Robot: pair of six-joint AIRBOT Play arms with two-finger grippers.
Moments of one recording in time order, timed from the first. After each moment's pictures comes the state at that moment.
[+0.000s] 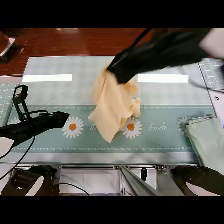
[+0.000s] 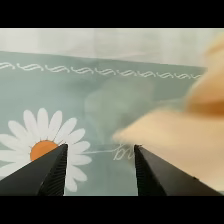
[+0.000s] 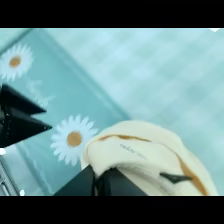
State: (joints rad) left arm -0.23 -0.45 0.47 1.27 -0.86 -1.74; right arm 0.62 -1.29 1.58 -1.07 1.12 1.37
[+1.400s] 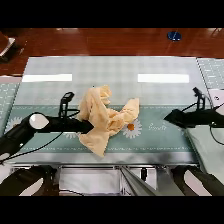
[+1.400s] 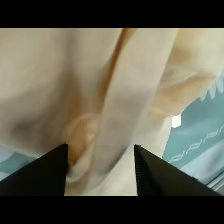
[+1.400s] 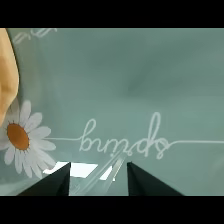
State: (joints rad) left arm -0.38 -0.99 0.50 0.83 -0.81 -1.26; right arm -0.23 -0.97 0.57 -0.99 1.12 1.36
